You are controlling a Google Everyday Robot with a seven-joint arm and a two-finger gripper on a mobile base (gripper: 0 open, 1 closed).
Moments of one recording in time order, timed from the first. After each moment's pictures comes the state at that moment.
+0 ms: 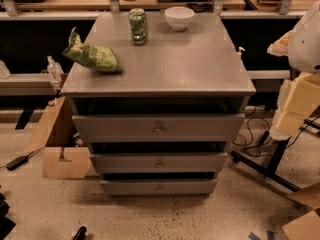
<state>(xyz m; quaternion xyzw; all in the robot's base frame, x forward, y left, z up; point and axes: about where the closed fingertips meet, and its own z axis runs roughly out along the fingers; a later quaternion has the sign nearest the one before) 0.438 -0.217 0.976 -0.60 0.78 -0.03 0.16</state>
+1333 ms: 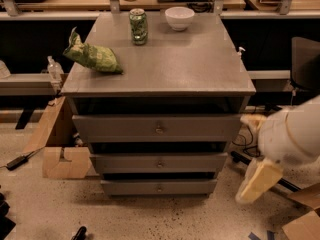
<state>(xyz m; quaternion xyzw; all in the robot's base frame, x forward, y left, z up) 0.409 -0.193 0.822 -0.59 0.77 0.06 0.23</state>
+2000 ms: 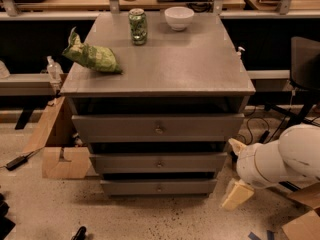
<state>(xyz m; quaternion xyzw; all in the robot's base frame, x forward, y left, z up) 0.442 -0.197 0.689 -0.58 0.77 0.03 0.25</state>
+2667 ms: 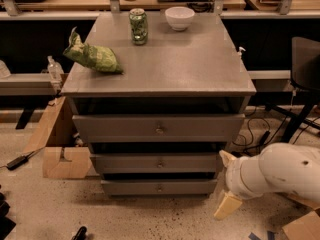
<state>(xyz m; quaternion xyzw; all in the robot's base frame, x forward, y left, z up) 0.439 -0.185 0.635 -0.60 0.77 0.03 0.24</state>
